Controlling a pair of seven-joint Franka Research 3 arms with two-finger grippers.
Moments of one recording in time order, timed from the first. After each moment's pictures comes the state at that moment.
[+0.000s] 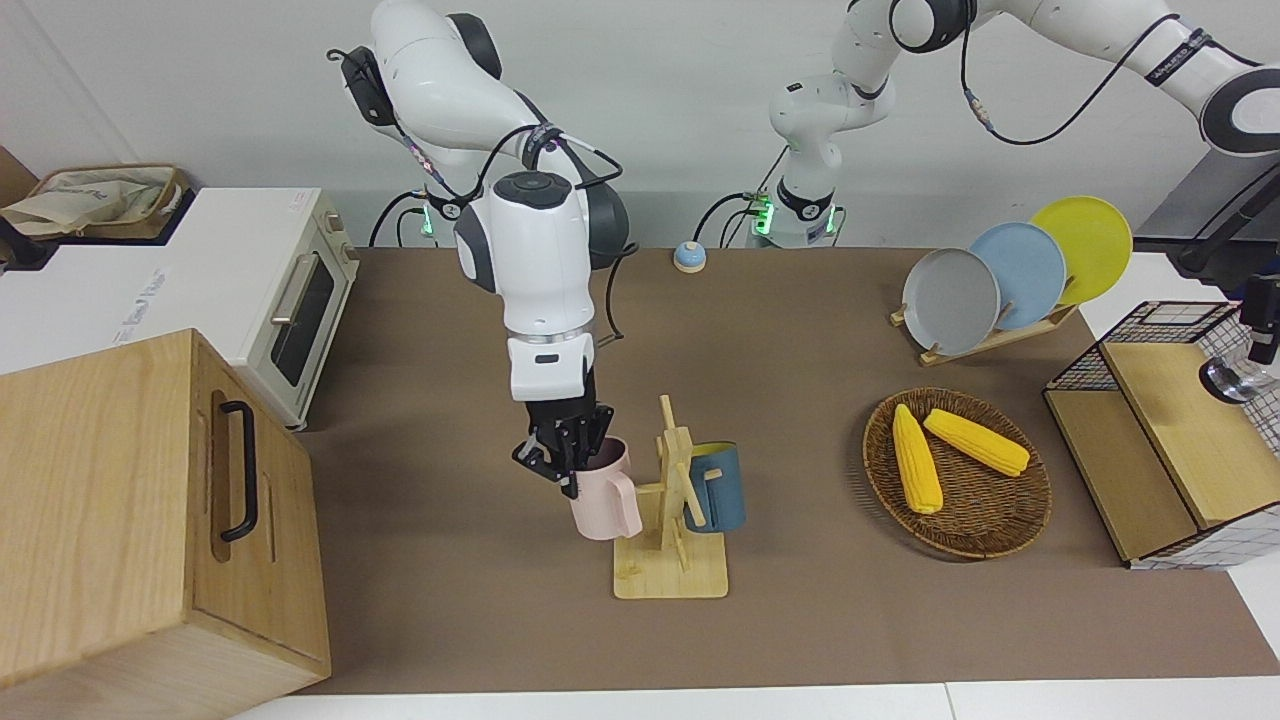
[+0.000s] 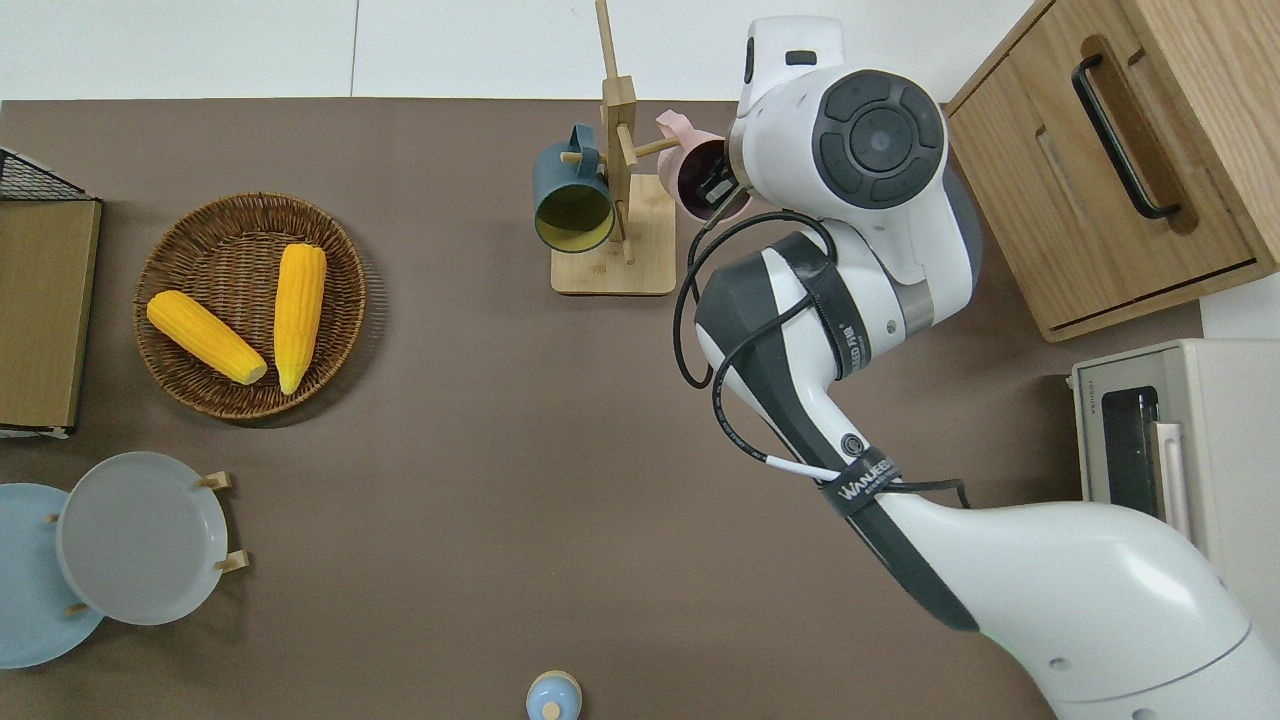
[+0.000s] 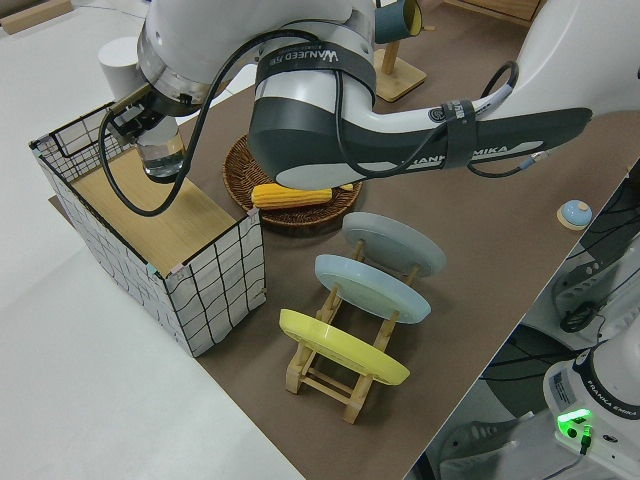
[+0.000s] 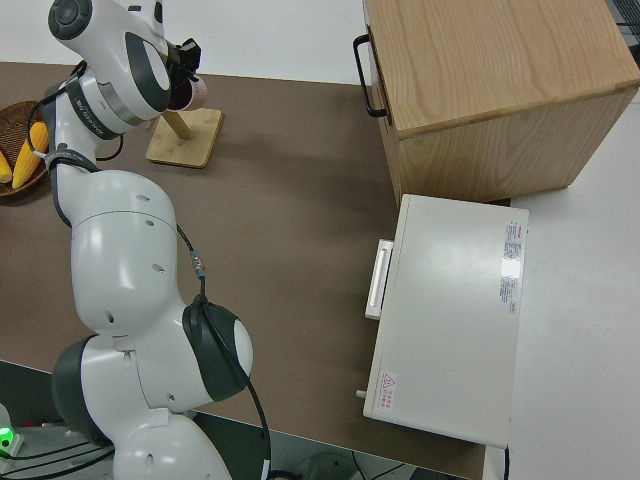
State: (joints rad) left arm 0.24 0.31 0.34 -1.41 -0.52 2.18 0.69; right arm 0.23 0.66 0.21 -1.09 -0.29 2.15 -0.31
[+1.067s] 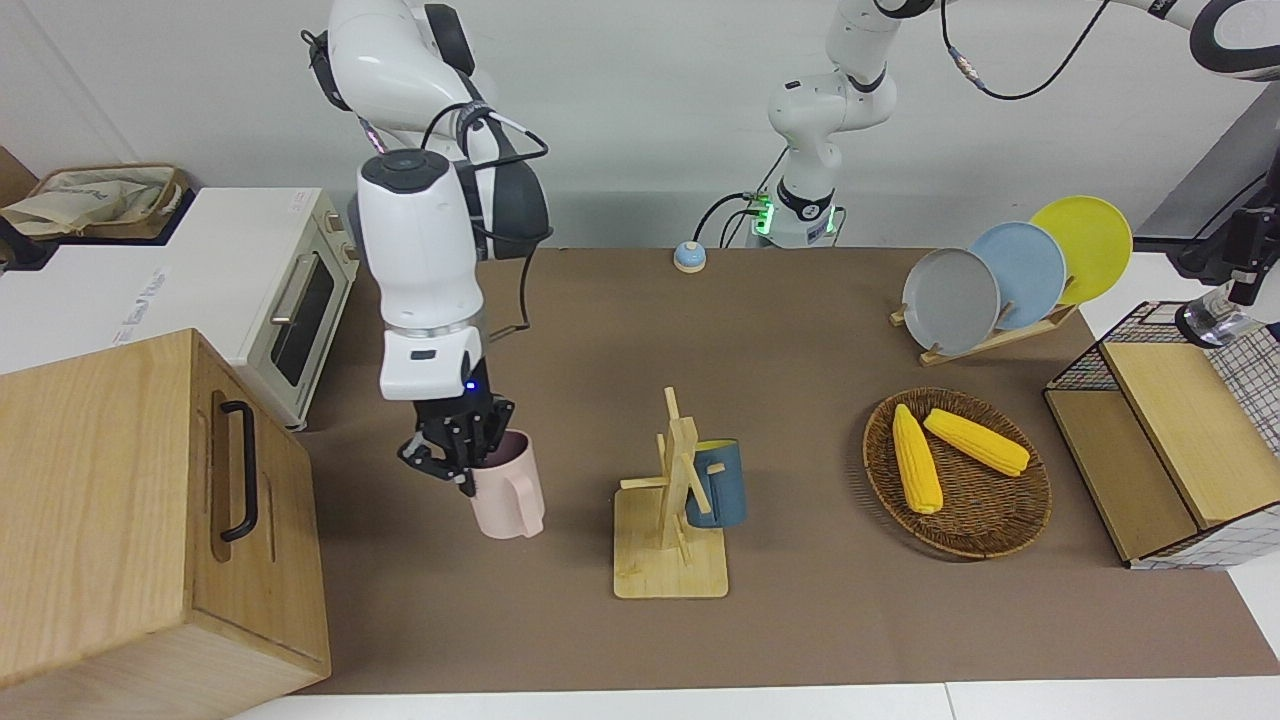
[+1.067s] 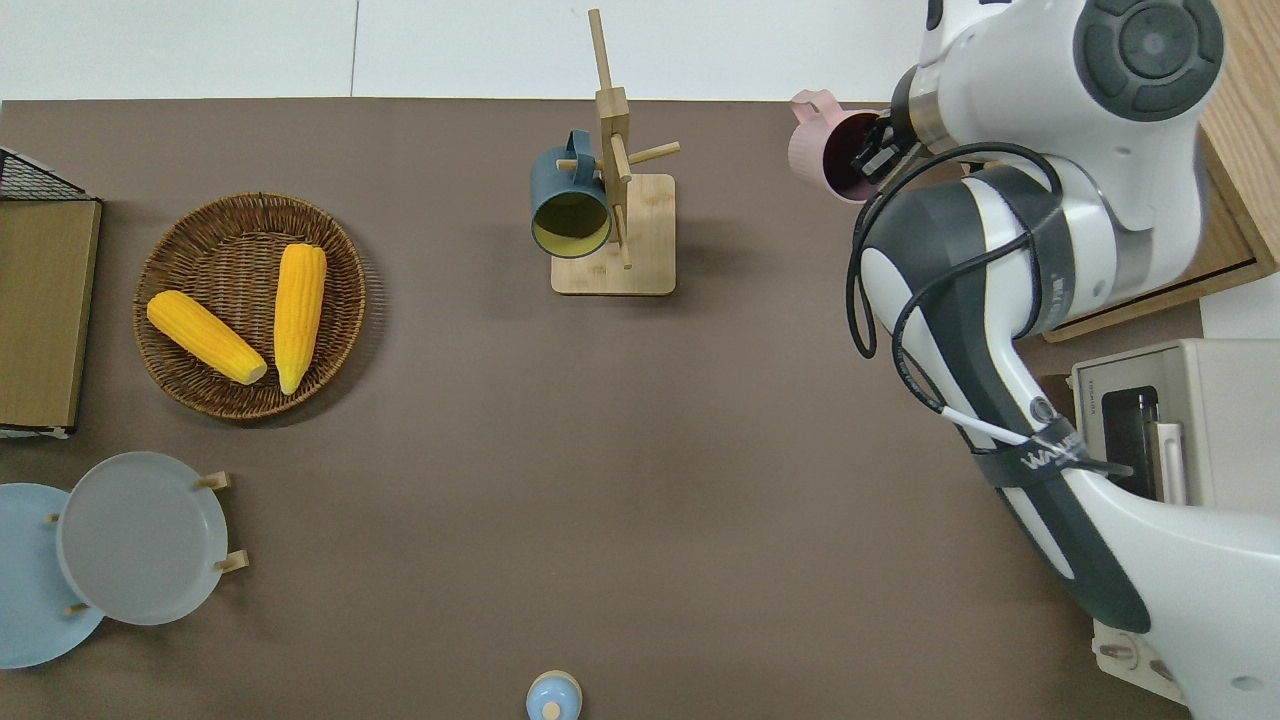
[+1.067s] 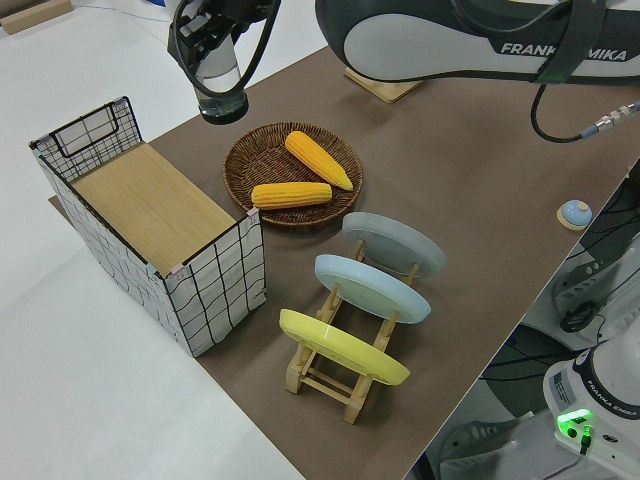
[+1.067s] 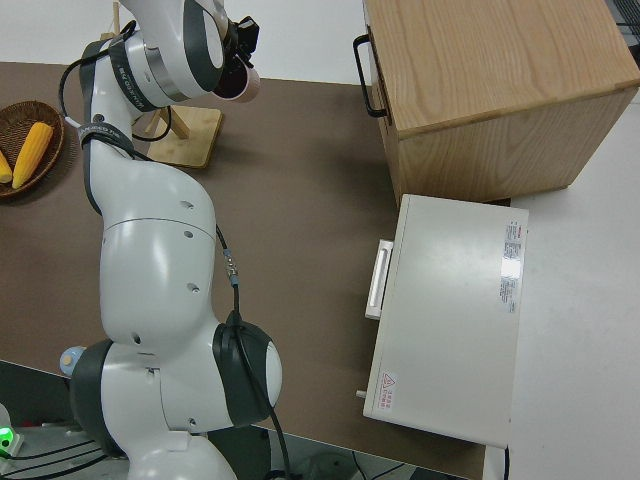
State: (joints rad) left arm 0.15 0.14 0.32 -1.44 -0.29 2.04 0.43; right arm 0.06 0.57 0.21 -1.09 -0.24 2.01 -0.53
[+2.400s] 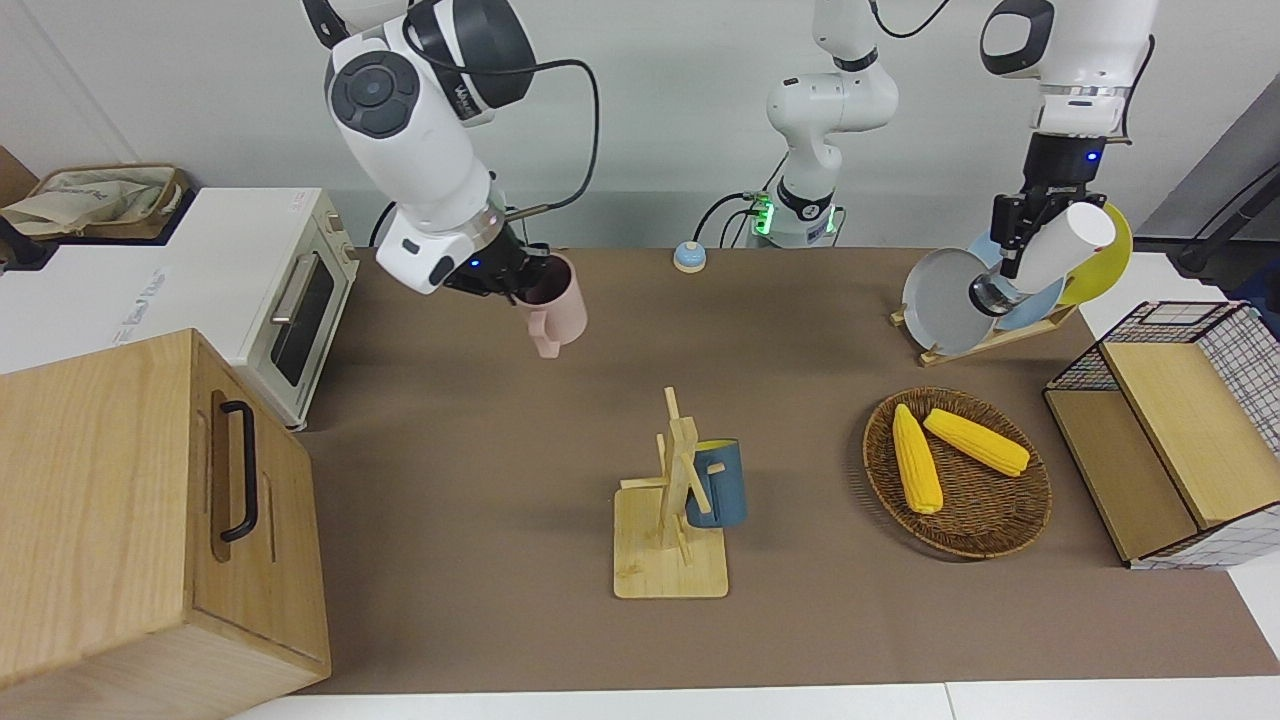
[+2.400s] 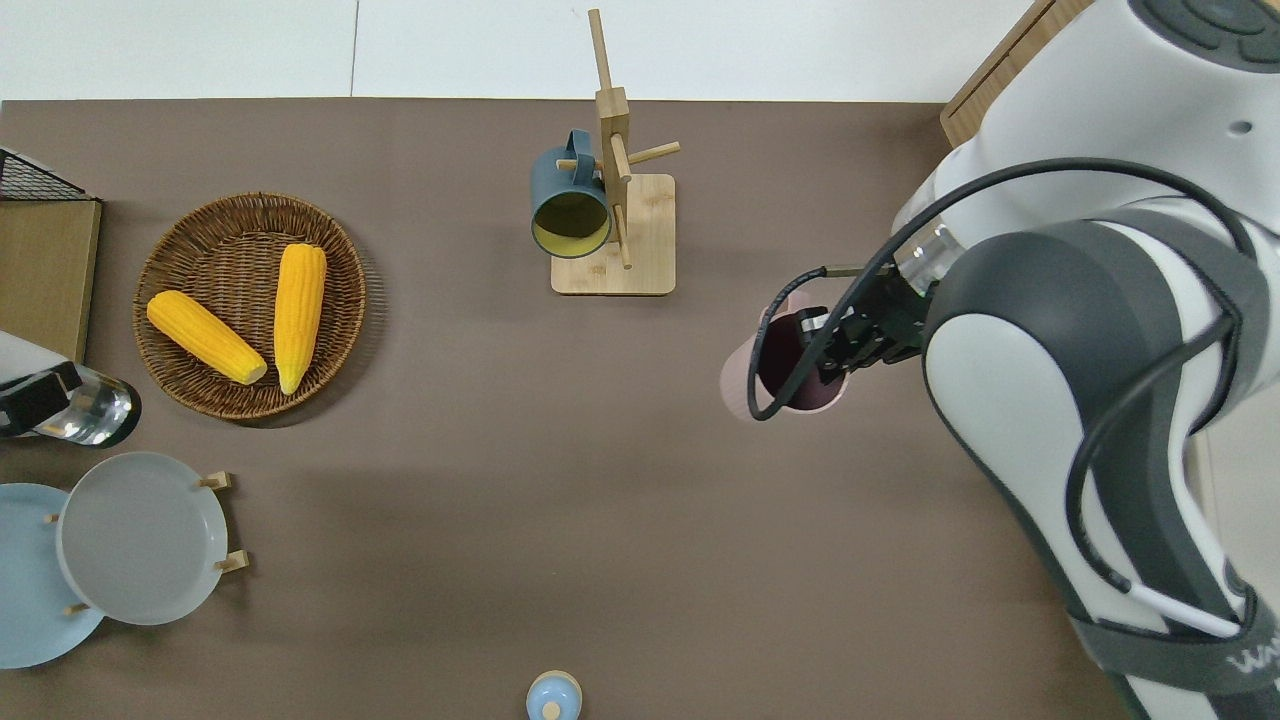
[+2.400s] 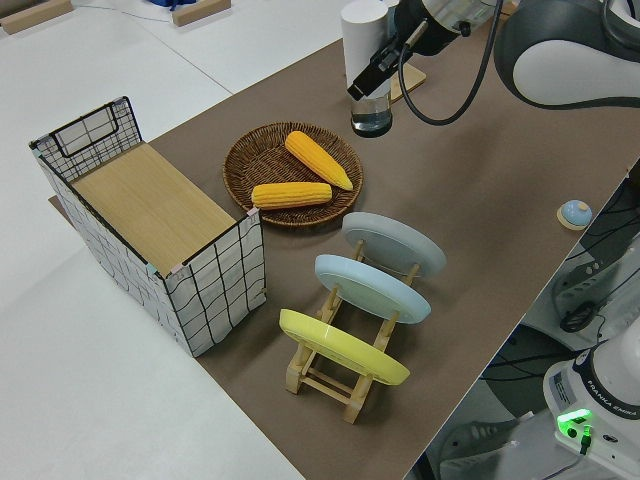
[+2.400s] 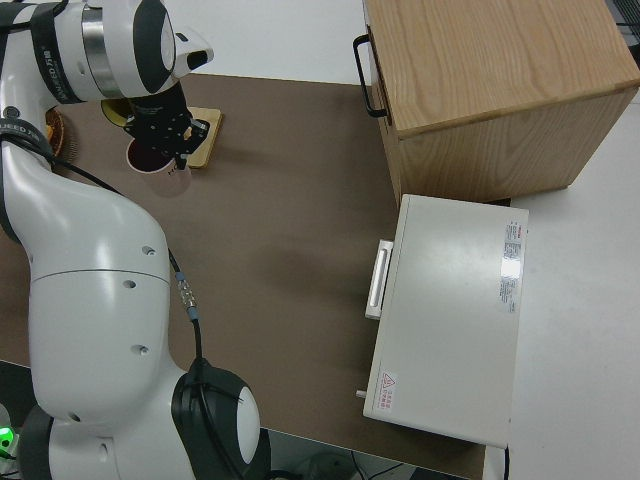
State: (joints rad) left arm 0.04 -0.39 0.11 -2.19 -0.08 2.30 0.05; right arm 0.09 0.36 0.24 -1.20 0.18 1.36 0.30
